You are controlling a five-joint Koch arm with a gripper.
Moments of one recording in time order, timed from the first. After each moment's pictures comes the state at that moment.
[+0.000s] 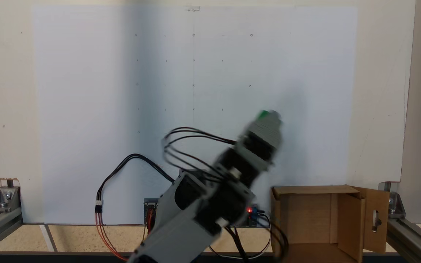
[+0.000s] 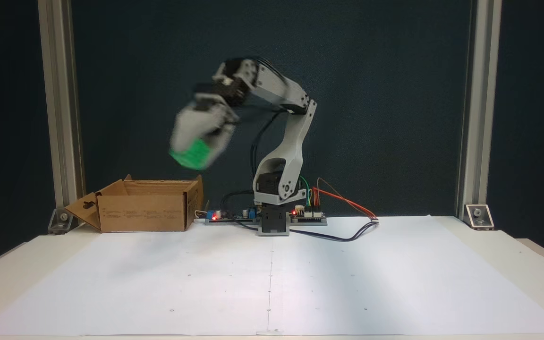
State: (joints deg) arm 44.3 118.0 97.6 40.4 -10.7
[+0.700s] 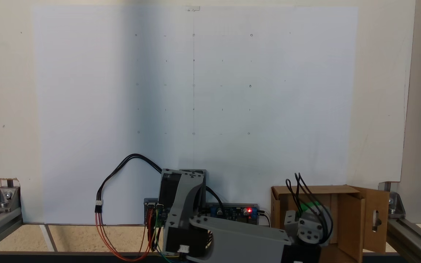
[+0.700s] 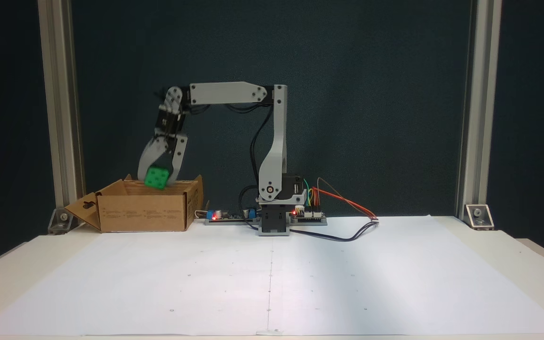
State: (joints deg) arm 98.3 90.0 90.4 40.3 -27.9
